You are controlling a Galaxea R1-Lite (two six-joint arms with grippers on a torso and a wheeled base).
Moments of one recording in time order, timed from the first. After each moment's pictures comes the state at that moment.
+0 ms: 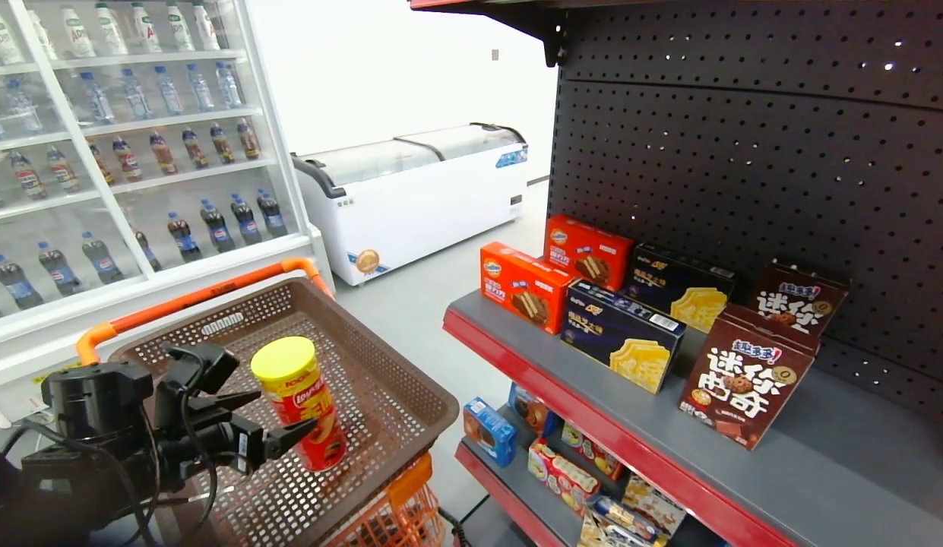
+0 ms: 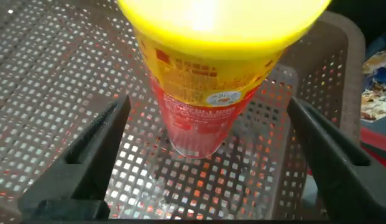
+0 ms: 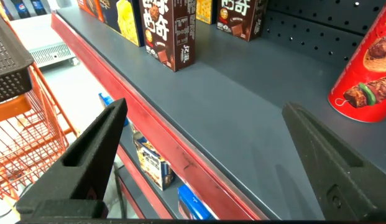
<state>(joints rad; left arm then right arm) 0.10 1.91 -0.30 -1.13 -0.44 0.20 0.00 0.01 0.00 0.00 0.06 0.00</state>
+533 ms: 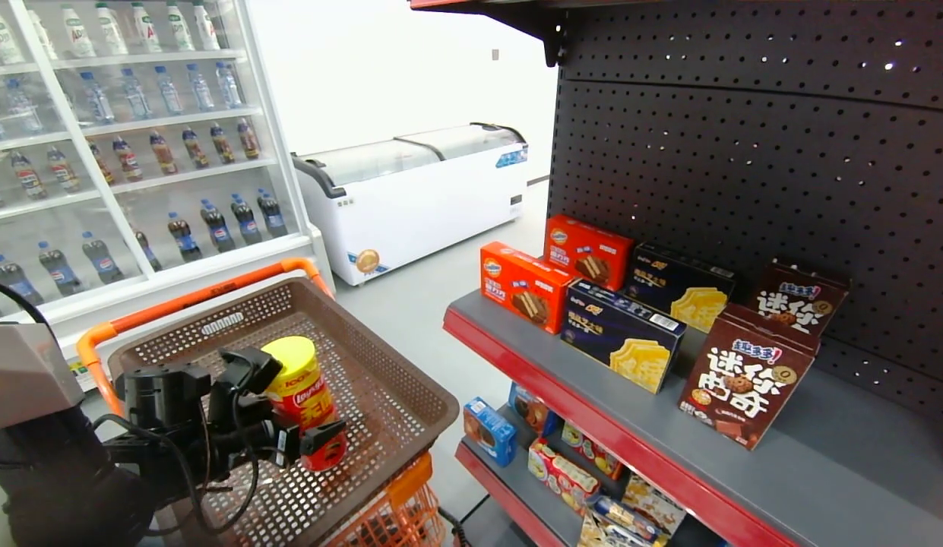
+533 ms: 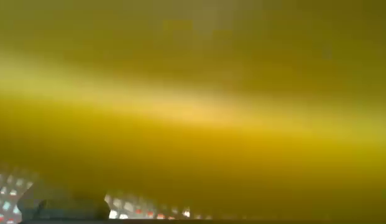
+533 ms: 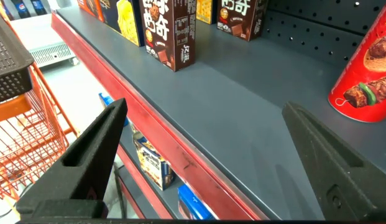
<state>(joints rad) 0.05 2.11 -0.40 -1.19 -0.44 0.20 0.00 0.01 0.00 0.00 0.06 0.00</state>
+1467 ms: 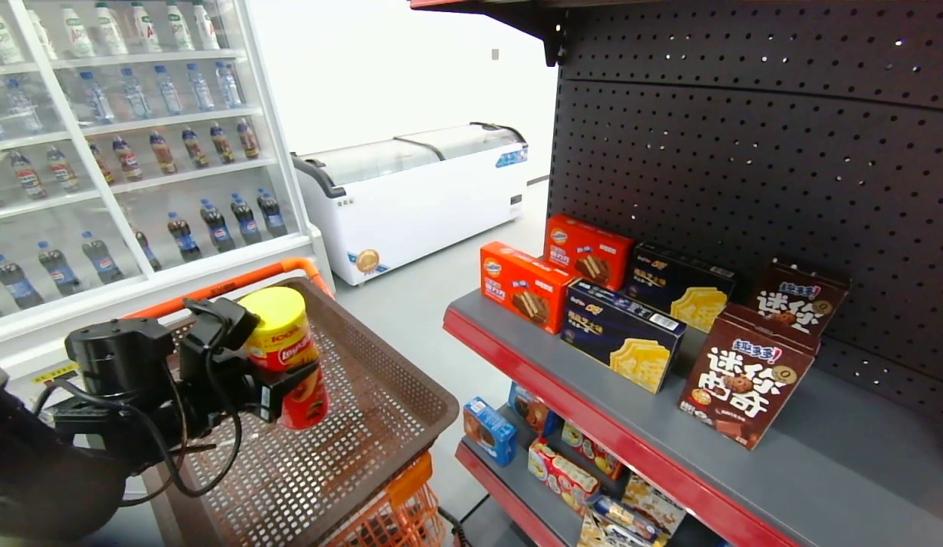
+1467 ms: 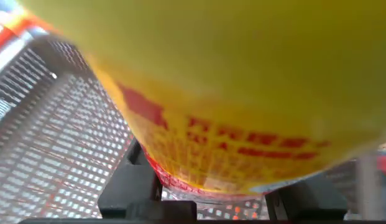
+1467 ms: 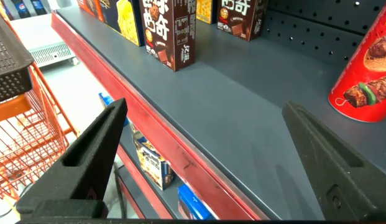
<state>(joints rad) 0.05 1.91 -0.45 -1.15 -0.40 0.25 0.00 0.01 0.00 0.00 0.06 0.00</state>
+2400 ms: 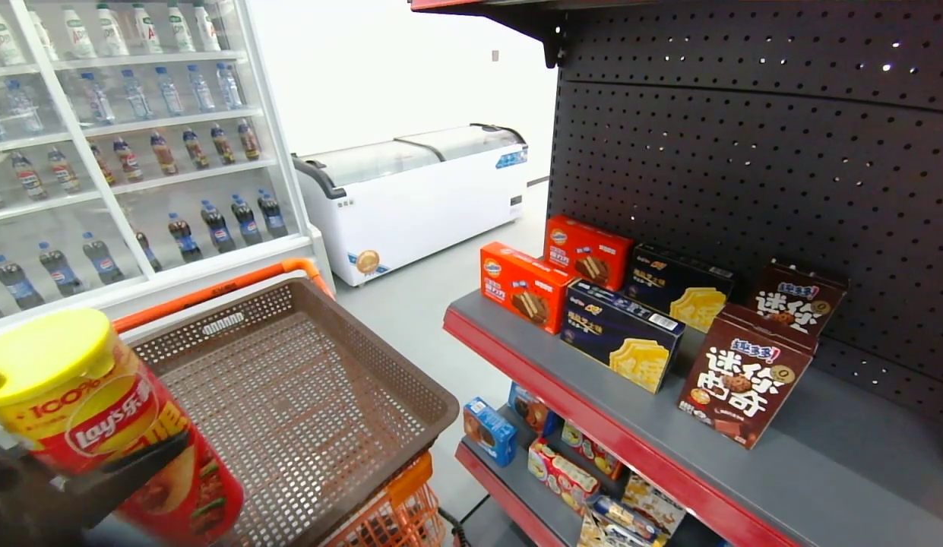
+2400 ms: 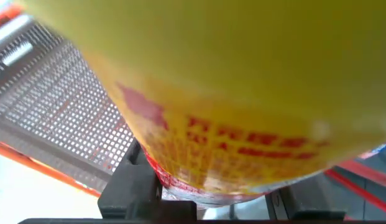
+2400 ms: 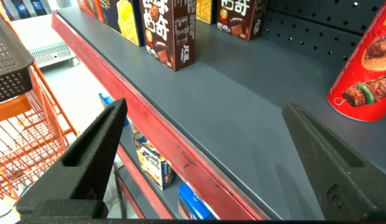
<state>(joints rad) 0.03 0.91 -0.35 -0.26 -0.36 0.07 0.00 0.01 0.00 0.00 0.06 0.00</state>
